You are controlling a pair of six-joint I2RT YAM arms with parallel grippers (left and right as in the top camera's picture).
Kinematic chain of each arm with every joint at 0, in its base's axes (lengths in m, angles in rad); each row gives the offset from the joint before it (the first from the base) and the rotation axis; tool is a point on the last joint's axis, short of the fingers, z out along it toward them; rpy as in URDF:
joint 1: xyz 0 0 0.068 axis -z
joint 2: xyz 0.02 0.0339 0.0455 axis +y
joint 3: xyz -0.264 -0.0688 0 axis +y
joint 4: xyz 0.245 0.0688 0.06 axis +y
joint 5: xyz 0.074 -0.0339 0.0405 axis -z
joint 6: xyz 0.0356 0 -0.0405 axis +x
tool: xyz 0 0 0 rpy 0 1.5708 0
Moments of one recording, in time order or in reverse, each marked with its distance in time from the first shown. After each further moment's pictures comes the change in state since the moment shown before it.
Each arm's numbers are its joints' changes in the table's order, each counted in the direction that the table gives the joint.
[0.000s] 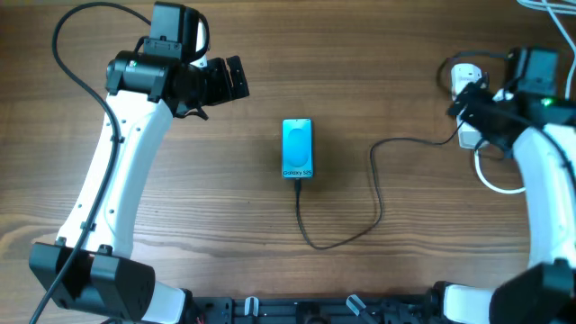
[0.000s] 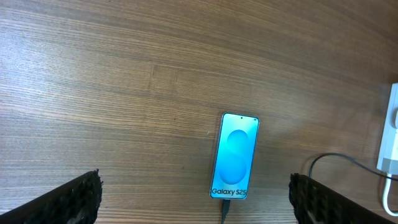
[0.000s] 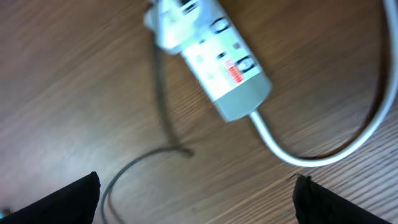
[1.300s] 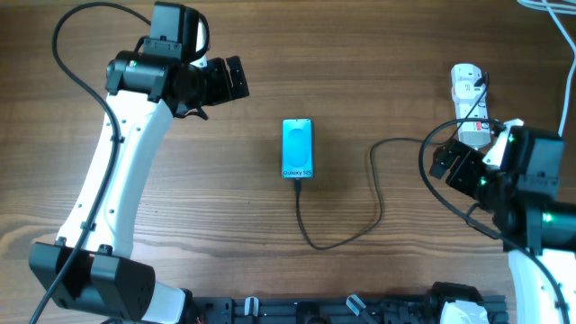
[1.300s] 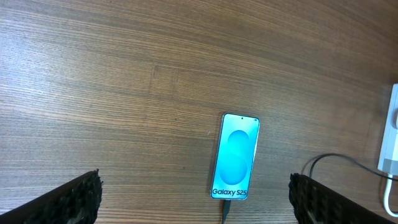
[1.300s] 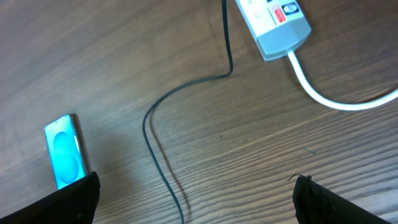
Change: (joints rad) left arm 0.000 0.000 0.000 0.000 -0.003 0.000; right arm -0.034 -0.532 0.307 0.058 -0.180 -0.056
